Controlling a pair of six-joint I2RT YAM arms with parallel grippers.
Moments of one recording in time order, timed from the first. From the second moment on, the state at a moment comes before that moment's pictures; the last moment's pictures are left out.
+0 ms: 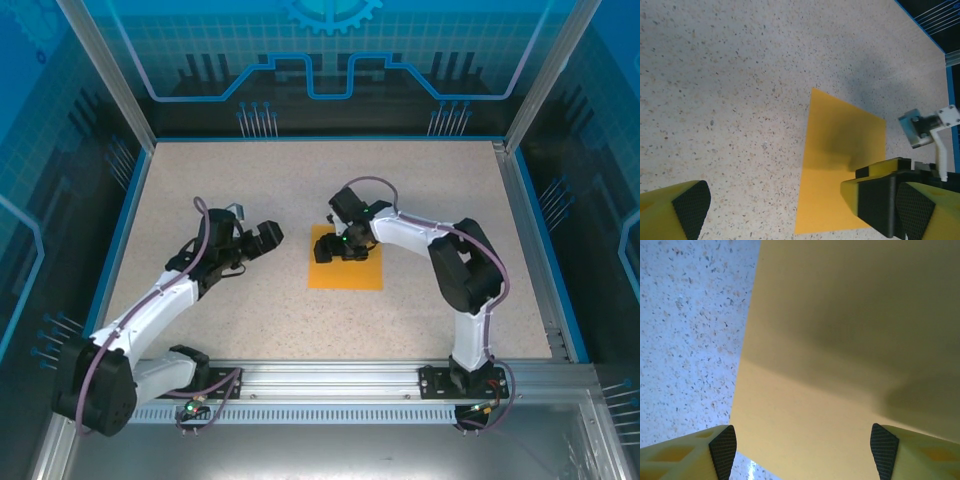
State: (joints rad) left arm -0.29 1.10 0.66 -0.24 0.16 -0.77; right arm 0.63 1.95 1.34 -0.63 -0.26 0.48
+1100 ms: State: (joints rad) left arm -0.29 1.15 0.64 -0.21 0.23 -0.76; right arm 0.64 1.93 1.33 -0.74 -0.18 0.36
